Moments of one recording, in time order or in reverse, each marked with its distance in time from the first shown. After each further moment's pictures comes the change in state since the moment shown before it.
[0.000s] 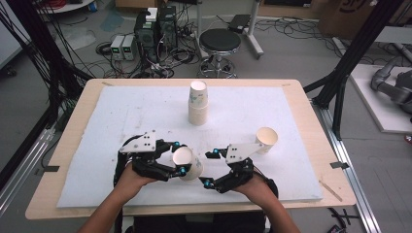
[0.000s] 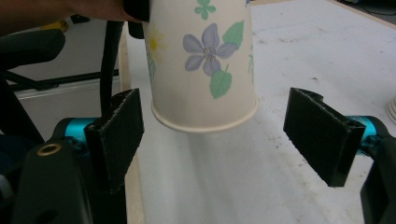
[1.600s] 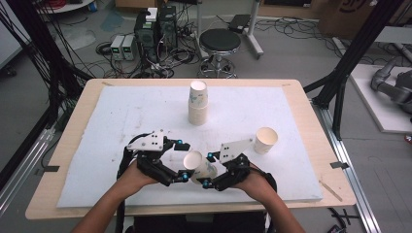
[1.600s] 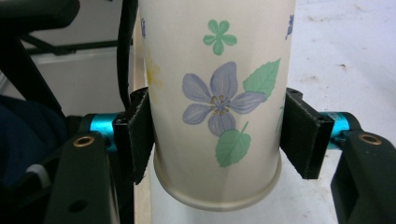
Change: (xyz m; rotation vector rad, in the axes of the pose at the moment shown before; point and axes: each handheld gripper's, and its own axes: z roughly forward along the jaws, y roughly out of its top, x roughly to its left) left arm 0.000 0.011 0.009 0.070 -0.050 0.017; right arm -0.005 0.010 0.008 0.127 0.087 -0.057
